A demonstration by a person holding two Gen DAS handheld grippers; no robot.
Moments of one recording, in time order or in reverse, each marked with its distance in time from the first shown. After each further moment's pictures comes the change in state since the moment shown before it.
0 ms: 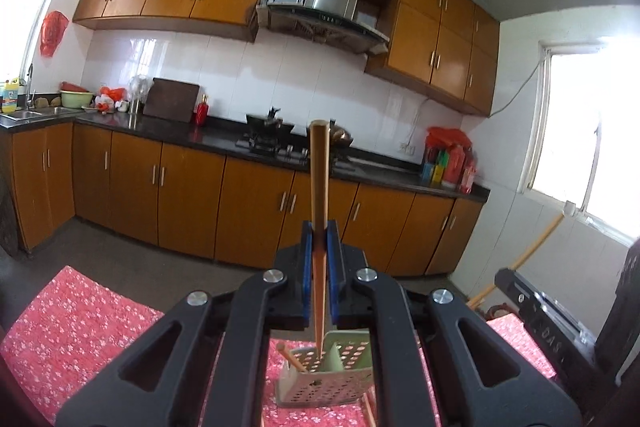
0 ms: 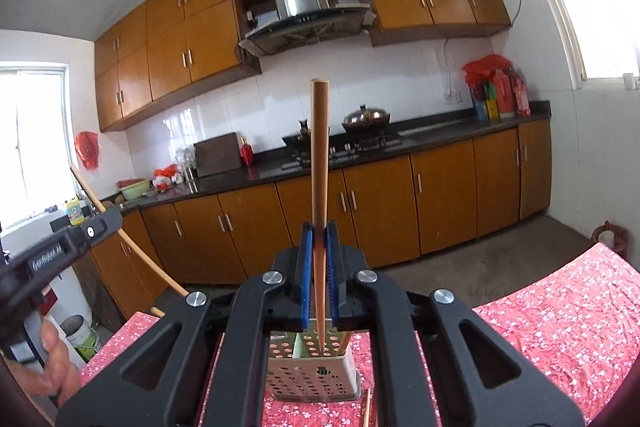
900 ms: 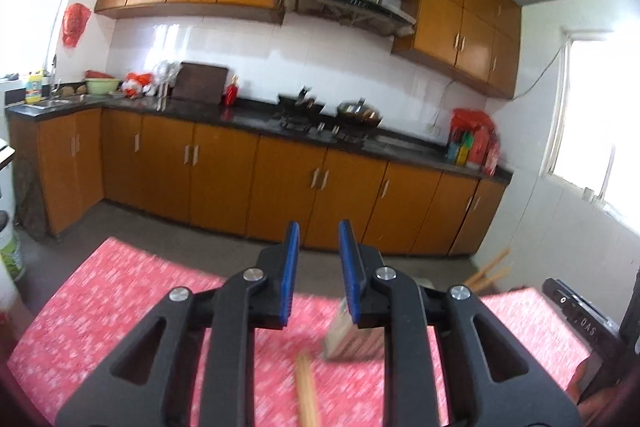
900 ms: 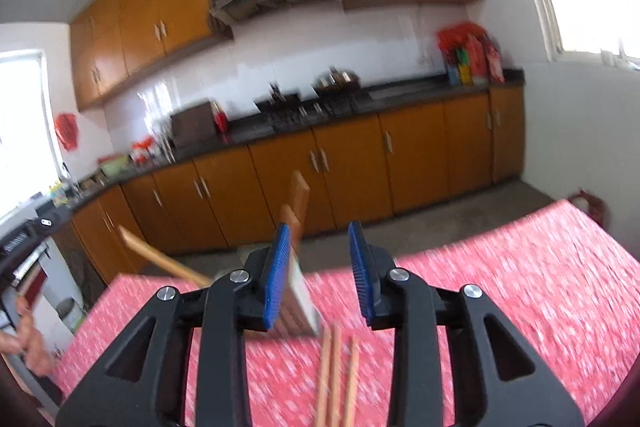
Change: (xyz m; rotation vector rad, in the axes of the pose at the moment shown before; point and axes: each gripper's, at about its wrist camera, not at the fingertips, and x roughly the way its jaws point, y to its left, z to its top) left arm -0.059 0.053 -0.041 -0.002 0.081 0.102; right arm -0.049 -0.040 -0.038 0.024 0.154 -0.105
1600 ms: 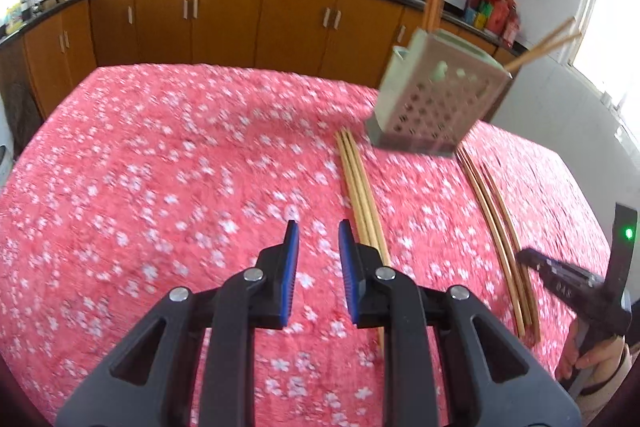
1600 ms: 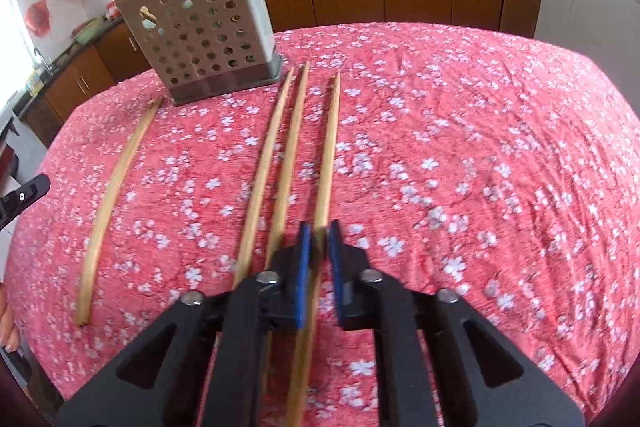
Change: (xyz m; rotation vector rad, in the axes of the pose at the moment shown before) left arm 0.041 0.041 -0.176 0.019 0.513 -0.006; right arm 0.084 -0.016 -0.176 -0.069 0.548 -0.049
